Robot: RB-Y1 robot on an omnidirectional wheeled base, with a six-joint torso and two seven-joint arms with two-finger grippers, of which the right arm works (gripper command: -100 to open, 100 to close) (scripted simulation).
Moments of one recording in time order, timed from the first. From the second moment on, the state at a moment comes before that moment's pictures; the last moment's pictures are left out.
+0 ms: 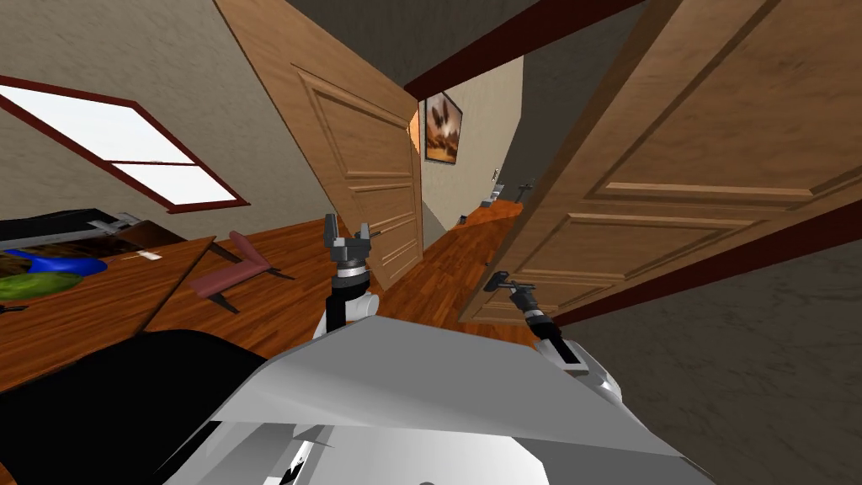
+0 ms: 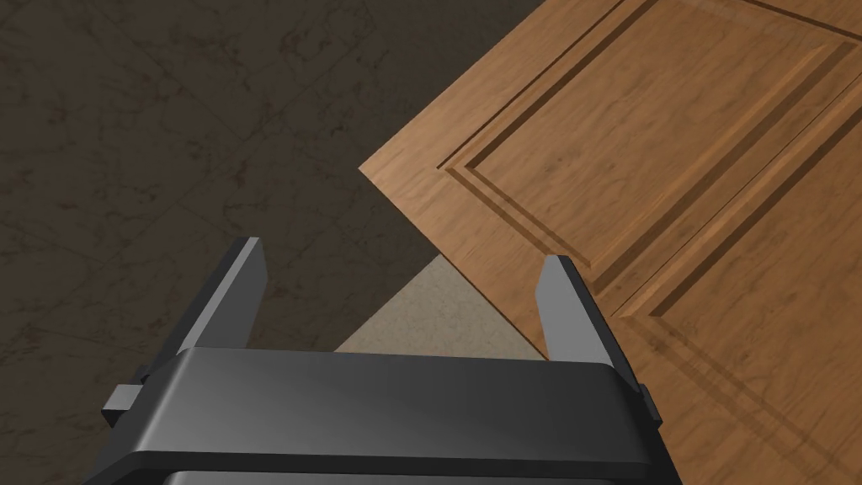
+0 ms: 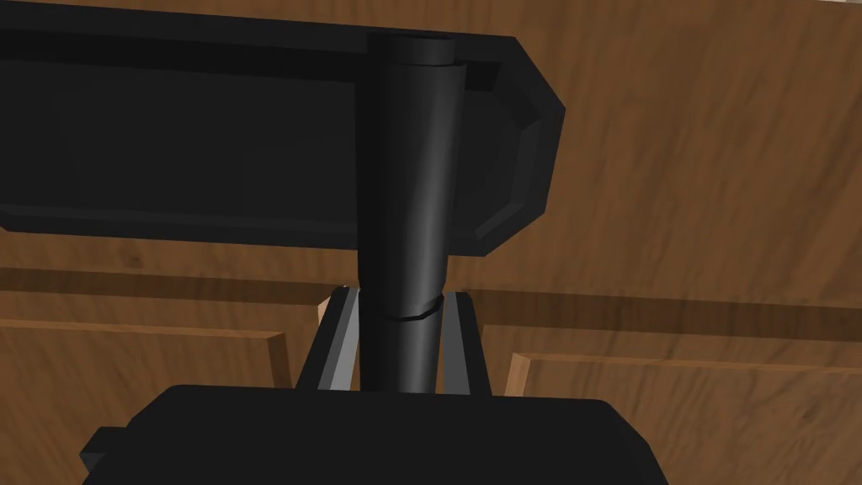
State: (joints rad) arm 0.17 -0.65 0.09 -1.15 -0.05 -0.66 -0.58
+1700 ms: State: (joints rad) arm 0.30 -0.76 0.13 -1.08 -0.01 -0.97 -0.67
